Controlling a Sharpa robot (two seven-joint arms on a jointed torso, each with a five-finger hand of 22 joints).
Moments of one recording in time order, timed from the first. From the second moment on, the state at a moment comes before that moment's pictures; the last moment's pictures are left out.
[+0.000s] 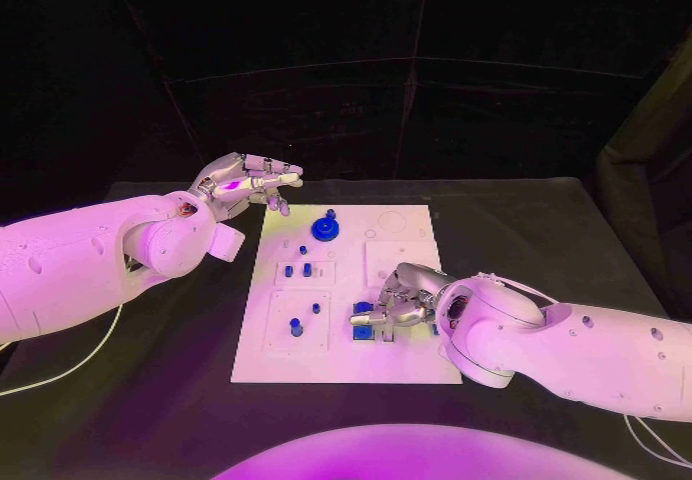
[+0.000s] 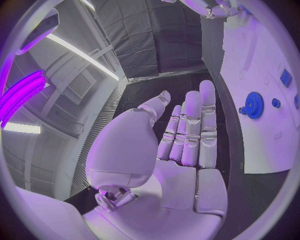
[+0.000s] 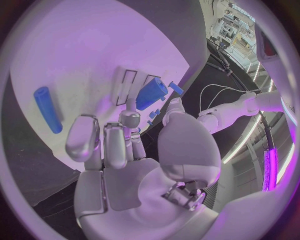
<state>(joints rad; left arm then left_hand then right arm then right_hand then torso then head) 1.27 -0.86 -0.12 1.39 -0.09 -0.06 0.33 1.30 -0.08 0.34 -0.02 0.06 0.94 0.21 0.16 0.07 0.92 0.13 0.43 0.07 1.16 0.04 0.96 0.49 0.17 1.19 0.13 0.53 0.60 0.99 -0.80 -0.05 1.83 -1.35 -0.34 -0.64 0.99 -0.17 -0.21 0.30 0.05 1.01 0.06 0.46 0.26 1.32 -0.01 0.99 1.00 1.47 -0.08 1.38 1.24 0.11 1.42 0.02 1.33 1.05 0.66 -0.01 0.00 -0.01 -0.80</state>
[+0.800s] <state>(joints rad) 1.27 -0.86 -0.12 1.39 -0.09 -0.06 0.33 1.30 -0.08 0.34 -0.02 0.06 0.94 0.21 0.16 0.07 0.91 0.13 0.44 0.07 1.16 0.04 0.96 0.49 0.17 1.19 0.14 0.53 0.60 0.99 -0.81 -0.05 1.84 -1.38 -0.32 -0.62 1.24 -0.06 -0.13 0.18 0.16 1.01 0.06 0.46 0.28 1.32 -0.02 0.99 1.02 1.47 -0.08 1.38 1.27 0.11 1.42 0.02 1.33 1.07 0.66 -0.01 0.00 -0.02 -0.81</state>
